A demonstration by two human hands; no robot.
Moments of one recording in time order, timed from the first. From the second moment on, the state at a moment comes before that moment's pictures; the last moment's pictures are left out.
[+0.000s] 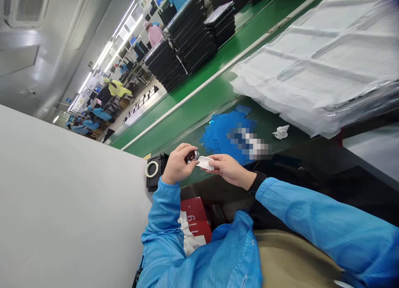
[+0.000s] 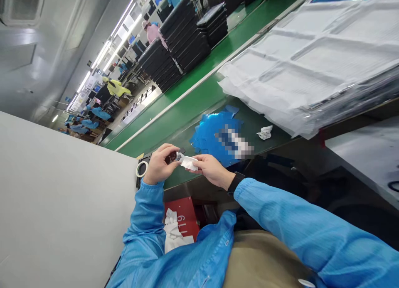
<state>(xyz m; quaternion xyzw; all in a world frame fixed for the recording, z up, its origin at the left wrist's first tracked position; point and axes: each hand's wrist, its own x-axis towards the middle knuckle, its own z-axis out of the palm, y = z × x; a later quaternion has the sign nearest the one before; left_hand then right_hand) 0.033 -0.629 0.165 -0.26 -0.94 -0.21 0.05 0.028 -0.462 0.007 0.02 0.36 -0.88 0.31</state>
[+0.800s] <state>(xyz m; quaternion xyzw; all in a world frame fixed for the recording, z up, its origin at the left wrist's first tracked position) -0.005 -0.690 0.117 -0.13 -0.98 -0.14 0.09 0.055 -0.402 -0.023 0.01 0.50 -0.83 0.24</state>
